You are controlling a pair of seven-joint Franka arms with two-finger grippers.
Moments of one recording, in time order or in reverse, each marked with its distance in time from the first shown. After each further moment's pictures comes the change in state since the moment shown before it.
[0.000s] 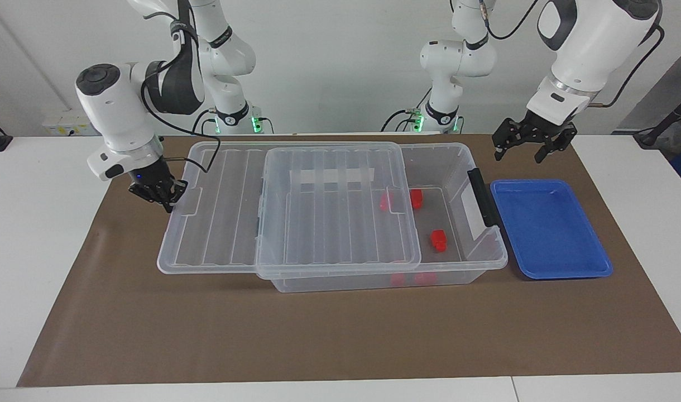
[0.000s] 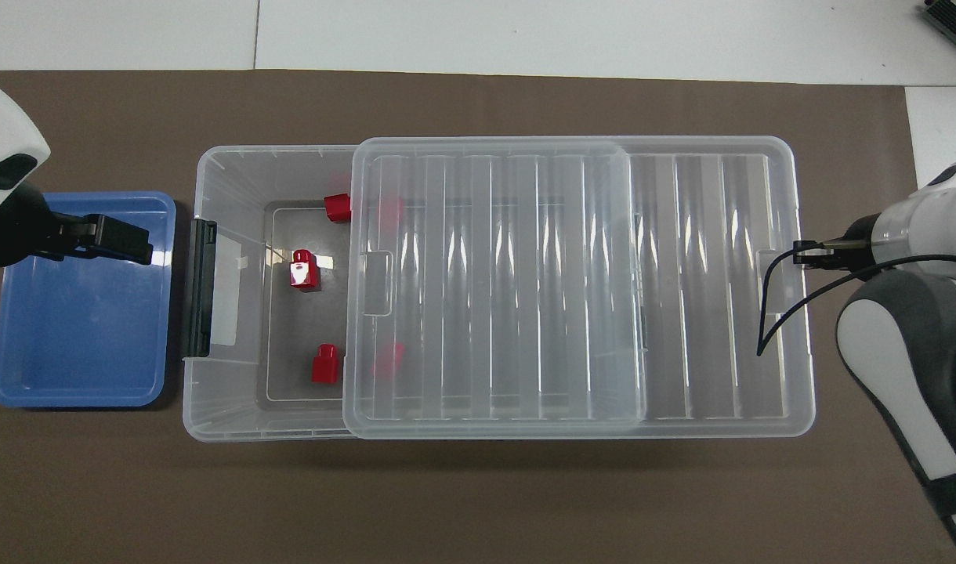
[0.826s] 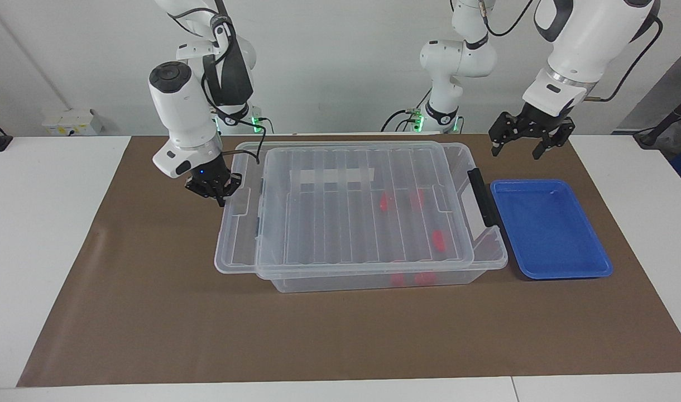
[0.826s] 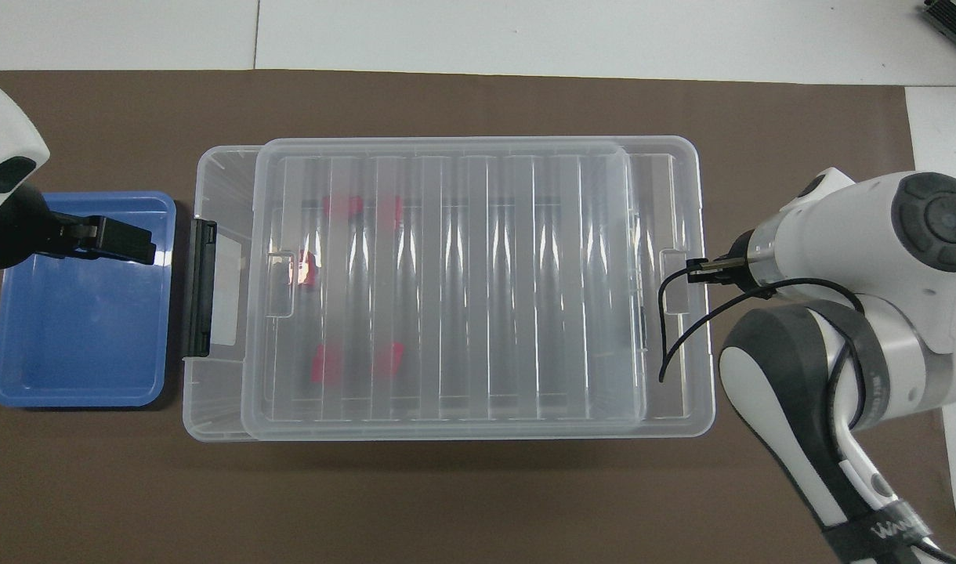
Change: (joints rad) left arm -0.026 -0.021 0.010 0.006 0.000 0.001 0.001; right arm 0.192 -0.002 0.003 0.000 0.000 -0.032 0.119
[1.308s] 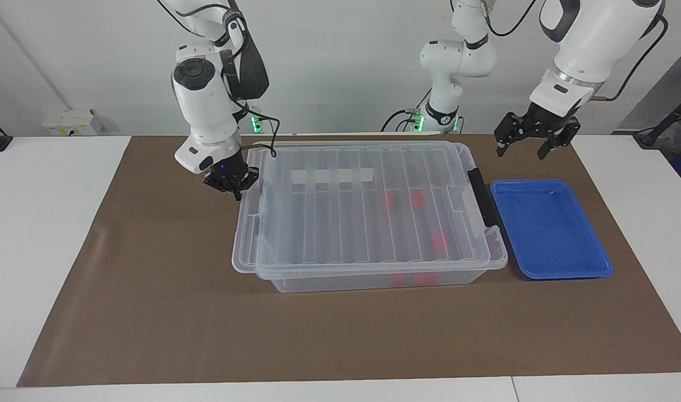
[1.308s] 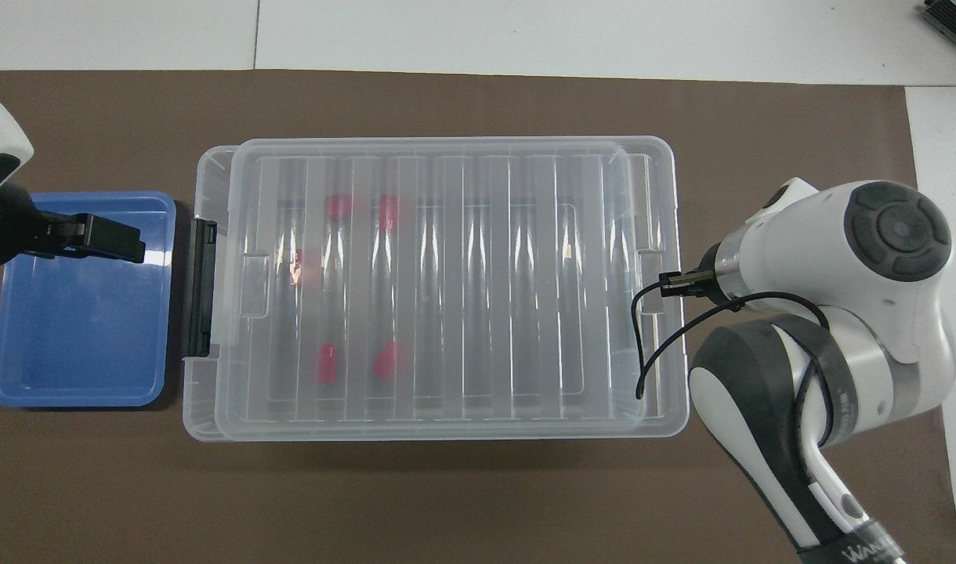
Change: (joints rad) left arm 0.001 0.000 0.015 0.000 0.000 0.000 0.000; right arm 0.065 -0.008 0.000 0.001 0.000 -0.031 0.029
